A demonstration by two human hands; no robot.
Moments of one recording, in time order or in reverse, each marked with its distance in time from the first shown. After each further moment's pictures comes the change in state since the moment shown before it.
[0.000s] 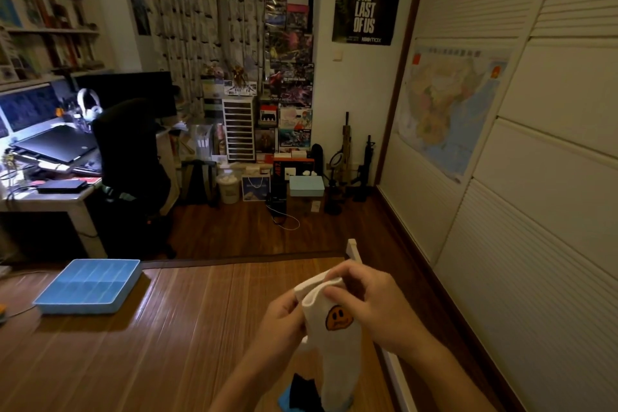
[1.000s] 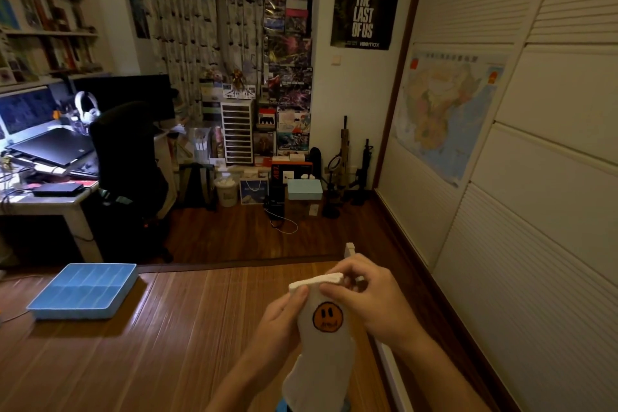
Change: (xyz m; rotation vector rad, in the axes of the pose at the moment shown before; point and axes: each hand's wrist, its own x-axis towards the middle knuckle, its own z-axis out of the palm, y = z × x) left_hand 0.005 0.003 -0.006 -0.086 -0.064 0.012; right_hand 0.011 -0.004 -0.002 0.066 0.113 0.072
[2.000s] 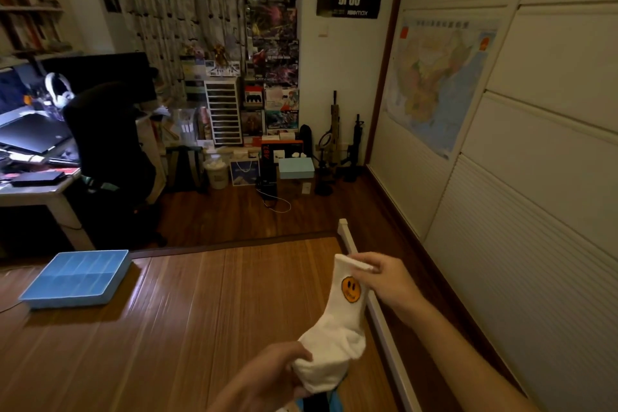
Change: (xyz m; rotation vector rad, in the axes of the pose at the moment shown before) left_hand -0.018 -0.070 -0.008 -0.152 0.172 -0.802; right_hand 0.008 0.110 -0.024 0.038 0.051 0.436
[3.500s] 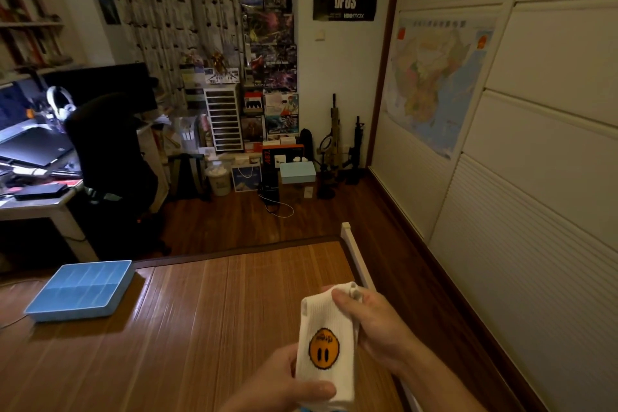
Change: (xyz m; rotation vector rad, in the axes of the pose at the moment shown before) left_hand -0.025 0.008 0.002 0.368 -0.265 0.365; right_hand -0.055 -0.028 0.038 0.506 -0.211 0.140
